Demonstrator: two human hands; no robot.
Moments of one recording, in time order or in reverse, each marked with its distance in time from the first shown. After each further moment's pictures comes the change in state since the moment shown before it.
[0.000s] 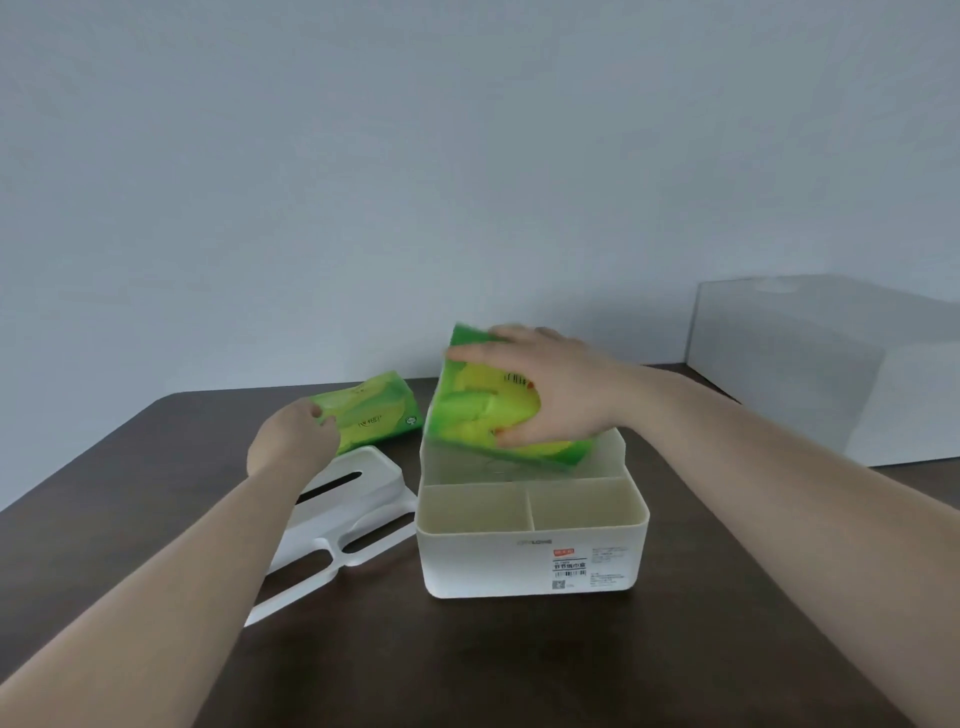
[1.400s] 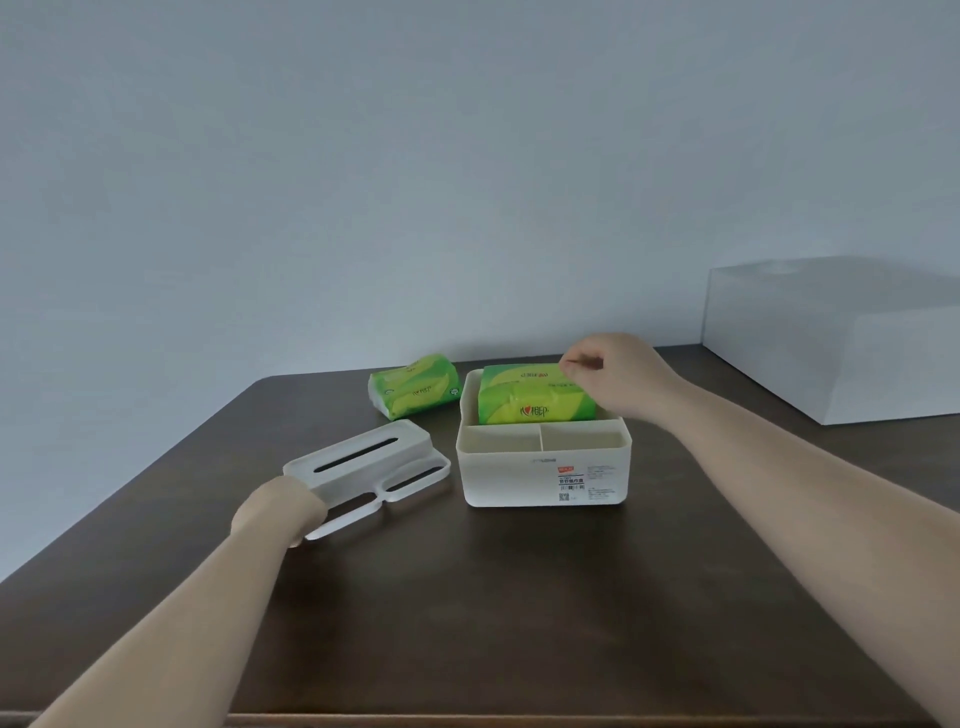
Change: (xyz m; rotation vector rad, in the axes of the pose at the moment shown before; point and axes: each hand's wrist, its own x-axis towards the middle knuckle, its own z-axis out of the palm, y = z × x) left_hand -0.132 -0.068 -0.067 0.311 -0.270 -0.323; right_hand -0.072 -0.005 0.014 0.472 0.352 0.264
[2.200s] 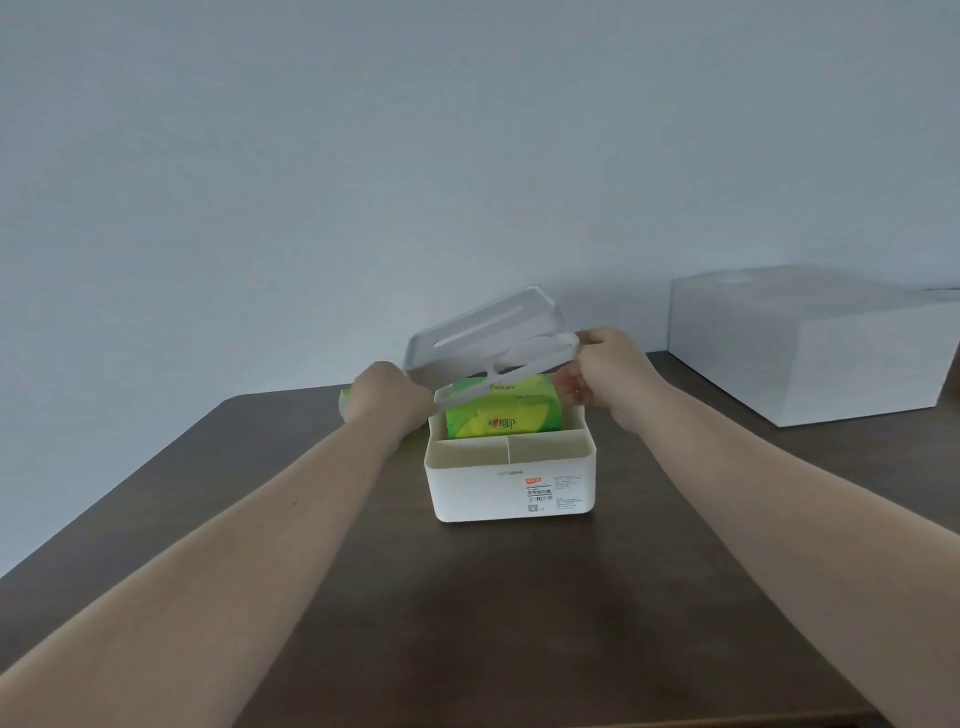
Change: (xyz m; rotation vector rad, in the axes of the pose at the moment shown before) left_hand -0.060 0.142 -0.042 -0.394 0.186 0.394; right_hand 0.010 0.011 -0.012 0.730 0.112 0.431
